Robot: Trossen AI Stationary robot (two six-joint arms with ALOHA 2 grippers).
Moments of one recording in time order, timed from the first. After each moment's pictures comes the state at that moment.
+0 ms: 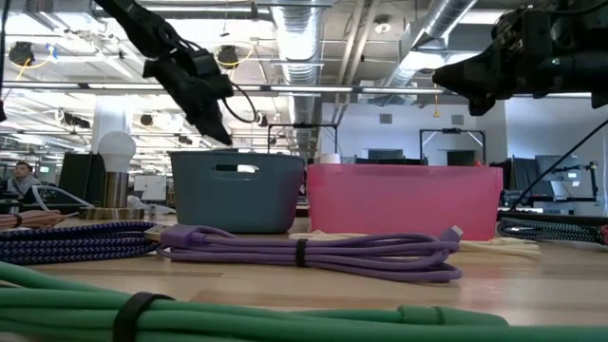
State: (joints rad) left arm 0.89 1.35 1.08 -0.58 0.53 0.65; right arm -0.19 0.59 0.09 0.55 -0.02 0.05
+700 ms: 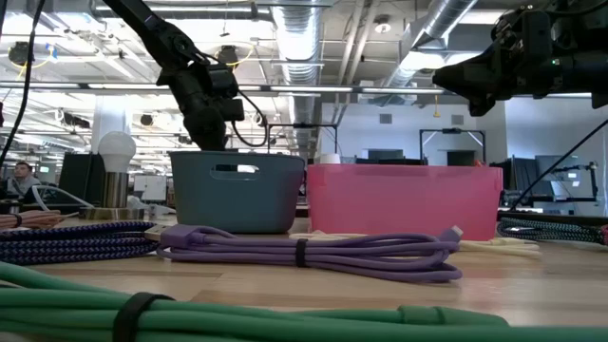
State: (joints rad) left arm 0.77 1.44 1.07 -0.60 0.30 0.60; right arm -0.19 0.59 0.09 0.55 -0.02 0.05
